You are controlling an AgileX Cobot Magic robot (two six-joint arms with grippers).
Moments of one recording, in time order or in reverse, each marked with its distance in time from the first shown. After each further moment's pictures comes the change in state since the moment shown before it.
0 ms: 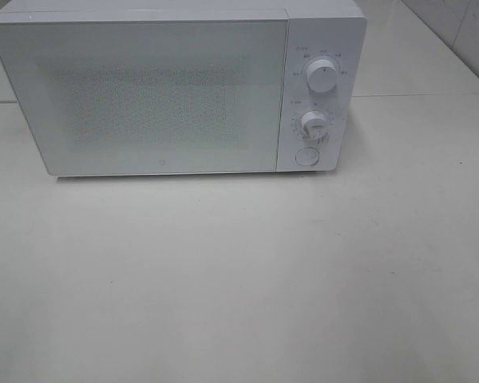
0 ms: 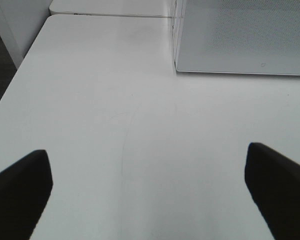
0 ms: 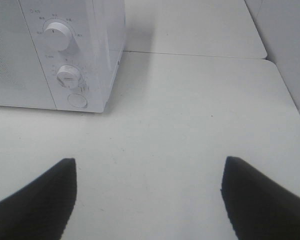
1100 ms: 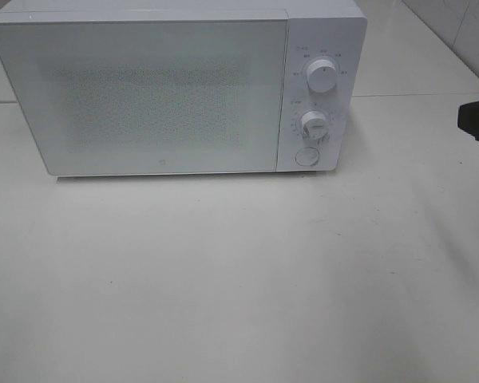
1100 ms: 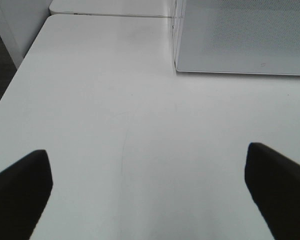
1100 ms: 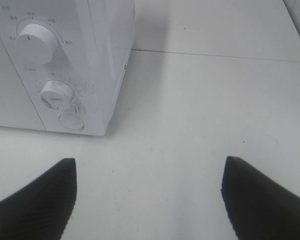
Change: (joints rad) left arm 0.000 0.000 0.000 0.000 0.000 0.000; right arm 0.000 0.580 0.002 0.004 -0.558 0.002
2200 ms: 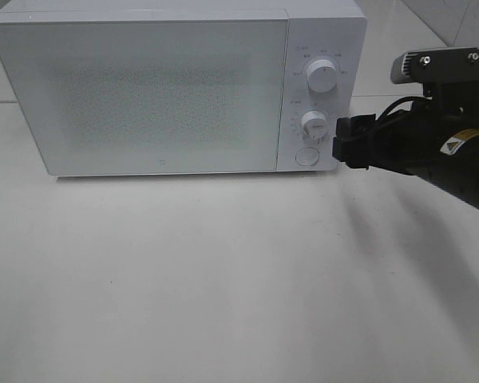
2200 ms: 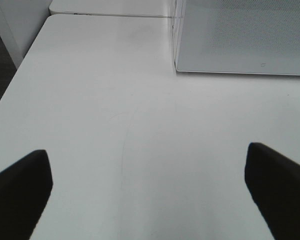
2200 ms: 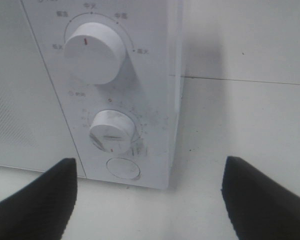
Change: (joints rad) left arm 0.000 0.000 0.000 0.000 0.000 0.000; right arm 0.320 0.614 0.000 0.418 -0.762 -0.238
